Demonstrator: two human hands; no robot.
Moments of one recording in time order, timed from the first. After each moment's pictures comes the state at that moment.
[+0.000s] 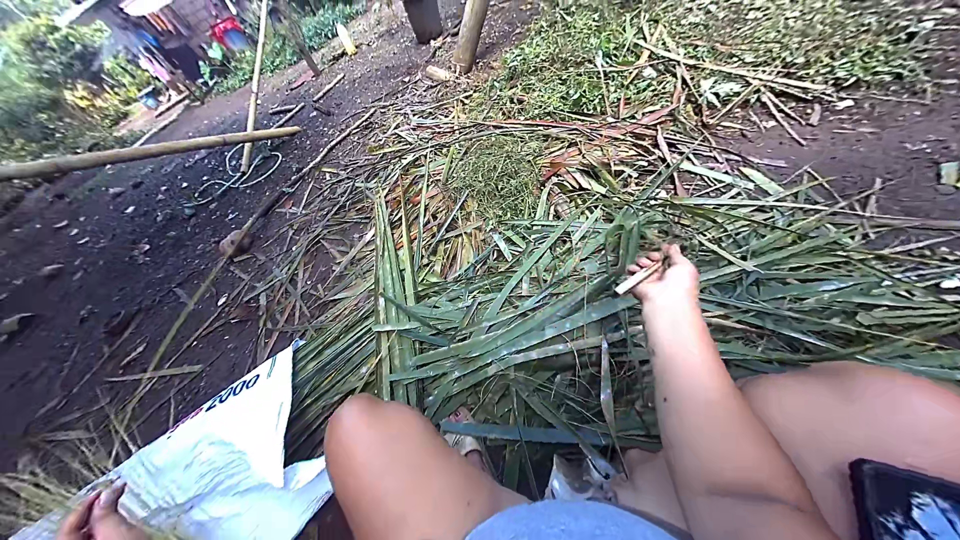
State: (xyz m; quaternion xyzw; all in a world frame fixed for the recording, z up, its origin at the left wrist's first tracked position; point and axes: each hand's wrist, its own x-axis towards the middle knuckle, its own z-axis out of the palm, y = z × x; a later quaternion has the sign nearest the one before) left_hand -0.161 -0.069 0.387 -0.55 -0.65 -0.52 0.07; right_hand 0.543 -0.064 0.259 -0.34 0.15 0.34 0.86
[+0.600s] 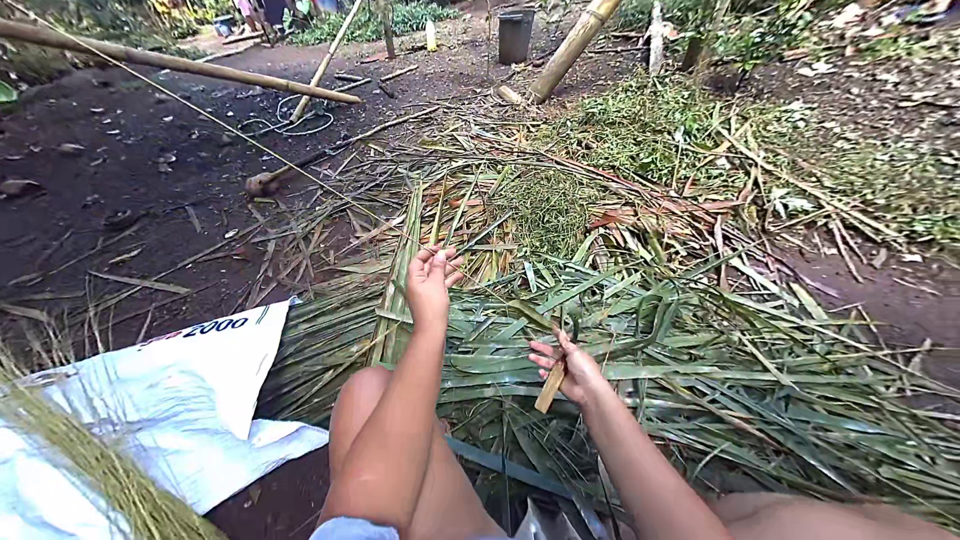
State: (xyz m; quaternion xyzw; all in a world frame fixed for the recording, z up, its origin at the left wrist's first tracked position) left_hand 0.197 0.045 0.365 -0.43 -0.39 -0.63 -0.51; right_hand 0.402 -0.043 0.225 -0.57 -0.04 0.60 0.56
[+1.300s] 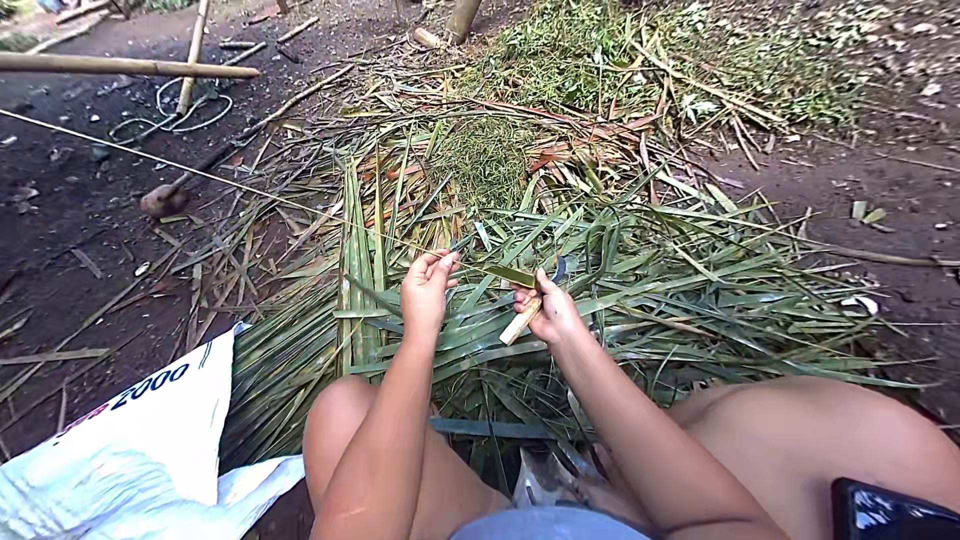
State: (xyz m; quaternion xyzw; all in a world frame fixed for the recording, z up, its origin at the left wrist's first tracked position) left_hand 0.237 0.034 0.340 -0.55 -0.43 -0.45 -0.56; right_hand 0.409 -0.032 0.261 -0.45 0.06 0.53 0.71
